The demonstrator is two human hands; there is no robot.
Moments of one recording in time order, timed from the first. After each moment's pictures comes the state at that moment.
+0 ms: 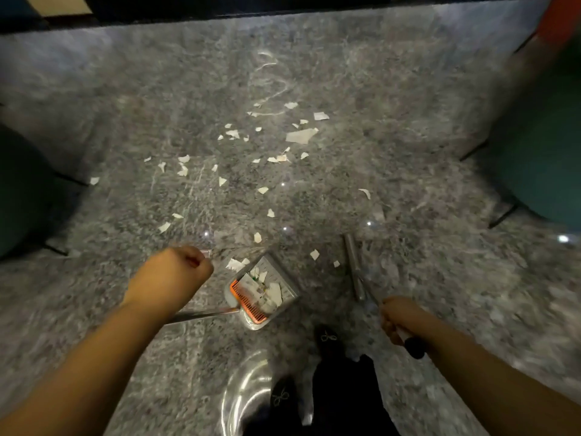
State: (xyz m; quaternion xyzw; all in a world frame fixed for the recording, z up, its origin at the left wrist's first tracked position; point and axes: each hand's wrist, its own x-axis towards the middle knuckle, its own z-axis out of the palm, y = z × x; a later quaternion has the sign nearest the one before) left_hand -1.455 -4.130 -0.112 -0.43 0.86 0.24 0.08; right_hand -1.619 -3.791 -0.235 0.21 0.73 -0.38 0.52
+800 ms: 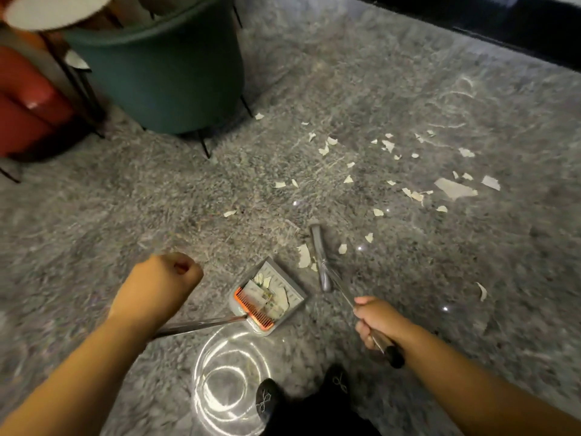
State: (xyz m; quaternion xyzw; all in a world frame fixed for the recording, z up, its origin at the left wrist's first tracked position) left_hand -1.299 -4.133 -0.095 -0.72 0.66 0.24 -0.03; right_hand -1.615 -4.012 -0.240 -0.06 0.72 -0.23 0.65
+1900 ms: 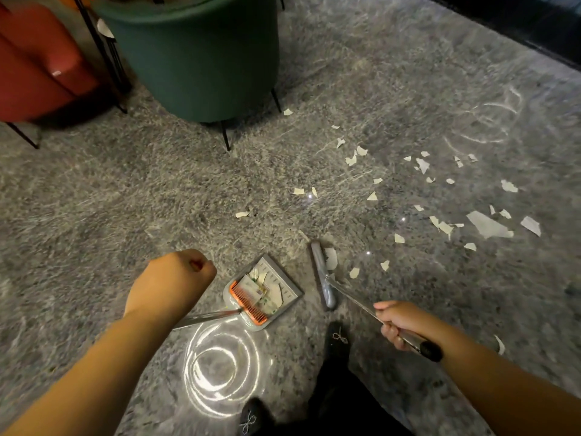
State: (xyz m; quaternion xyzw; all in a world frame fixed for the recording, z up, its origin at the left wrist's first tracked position) left_hand -1.329 -4.229 -0.110 -0.78 0.58 0.25 -0.02; right_hand -1.691 -4.153 -0.264 -0.08 0.73 -0.09 0.68
